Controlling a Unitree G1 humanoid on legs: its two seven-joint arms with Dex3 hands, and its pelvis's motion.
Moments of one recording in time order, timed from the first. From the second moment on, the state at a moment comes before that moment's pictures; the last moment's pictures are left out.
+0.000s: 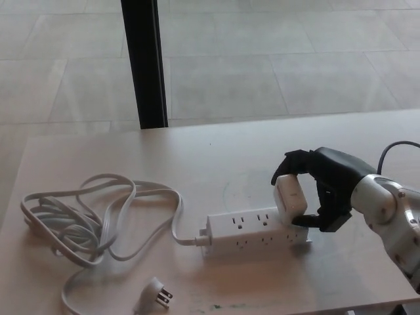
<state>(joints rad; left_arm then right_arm) -0.02 0.69 0.54 1.12 -0.26 0.00 -0.22 -0.71 -0.42 0.41 0.52 -0.48 0.09 0.25</state>
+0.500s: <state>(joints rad) -0.01 0.69 0.56 1.12 -0.27 -0.01 -0.22 -0.70 -0.42 0.31 0.48 -0.48 0.12 0.22</state>
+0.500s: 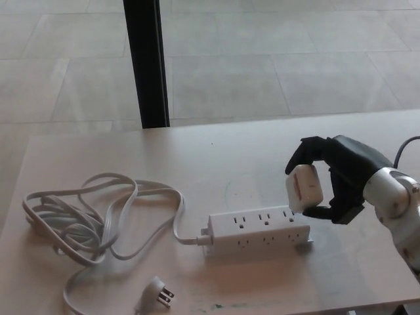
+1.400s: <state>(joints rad) 0.02 0.68 0.57 1.11 -0.29 -0.01 -0.22 -0.74 -0.74 0.39 0.51 -0.59 0.06 0.23</state>
